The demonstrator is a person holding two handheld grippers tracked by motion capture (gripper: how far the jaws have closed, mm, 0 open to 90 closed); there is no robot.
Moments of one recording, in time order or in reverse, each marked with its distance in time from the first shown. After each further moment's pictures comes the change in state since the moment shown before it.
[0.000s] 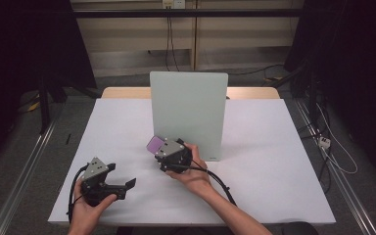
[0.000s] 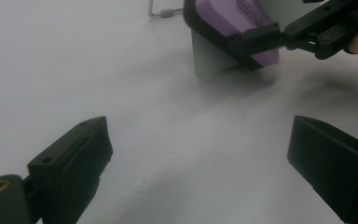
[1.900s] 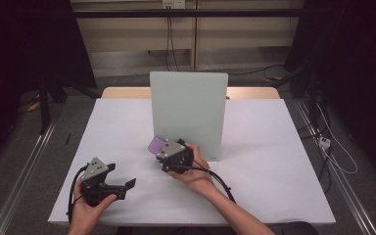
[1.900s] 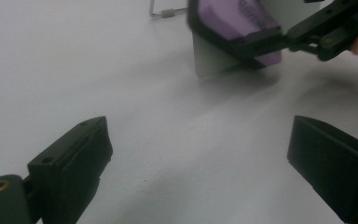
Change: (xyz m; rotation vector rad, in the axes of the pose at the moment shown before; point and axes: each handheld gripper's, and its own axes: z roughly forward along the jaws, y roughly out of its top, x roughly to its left) left arm 0.000 -0.001 -0.001 -0.008 0.009 -0.006; right arm 0.000 -0.001 0.000 0.009 0.013 -0.037
